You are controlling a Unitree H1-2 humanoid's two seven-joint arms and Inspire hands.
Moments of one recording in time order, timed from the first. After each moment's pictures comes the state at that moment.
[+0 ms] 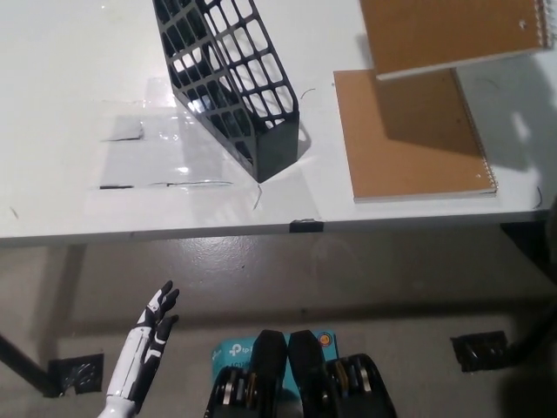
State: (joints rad) left_arm -0.02 0.12 -0.01 0.26 0.17 -0.37 -0.03; right_arm -1.40 -0.26 -0.53 0.92 0.48 0.45 0.06
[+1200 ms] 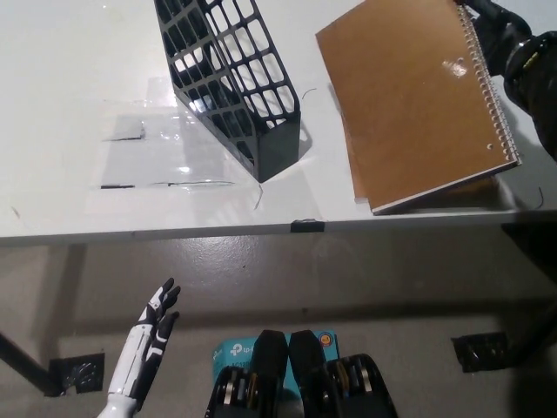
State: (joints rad) left_arm -0.03 0.11 -0.01 0.26 0.18 -0.37 -0.03; right_arm -1.36 -0.29 -0.48 1.42 0.44 0.30 0.08
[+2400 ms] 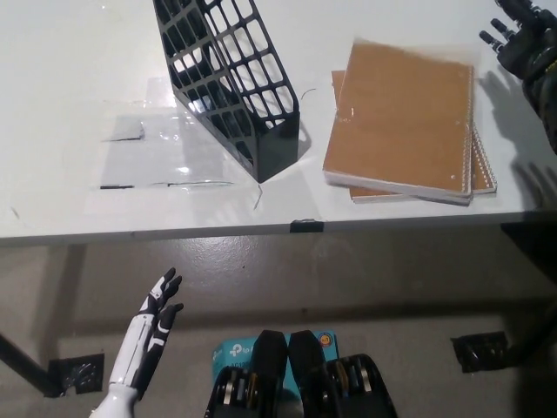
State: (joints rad) left_arm -0.05 0.11 -0.01 0.25 0.19 -0.37 -0.03; right_arm -1.34 -0.31 -0.49 1.44 0.43 0.12 -0.10
